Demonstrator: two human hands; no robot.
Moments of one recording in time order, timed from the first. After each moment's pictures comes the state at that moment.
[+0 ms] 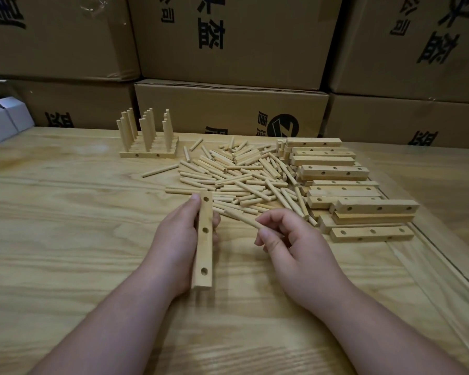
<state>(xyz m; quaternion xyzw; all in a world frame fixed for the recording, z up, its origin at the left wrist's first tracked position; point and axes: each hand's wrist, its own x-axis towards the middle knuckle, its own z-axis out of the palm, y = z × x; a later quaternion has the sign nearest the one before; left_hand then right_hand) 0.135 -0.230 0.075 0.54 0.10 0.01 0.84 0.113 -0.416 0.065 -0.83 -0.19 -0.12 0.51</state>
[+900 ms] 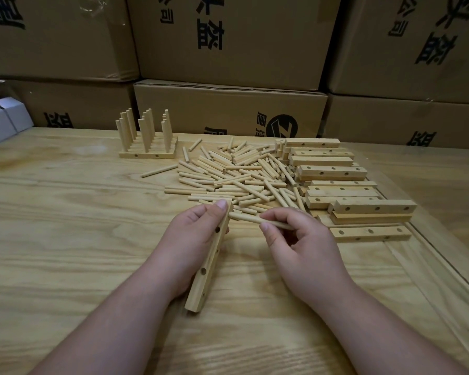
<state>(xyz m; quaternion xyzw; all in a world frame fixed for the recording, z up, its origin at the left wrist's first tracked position) 0.125 -0.234 0.077 0.67 0.01 0.01 0.74 0.115 -0.418 0.070 -0.83 -0.16 -0.23 0.49</state>
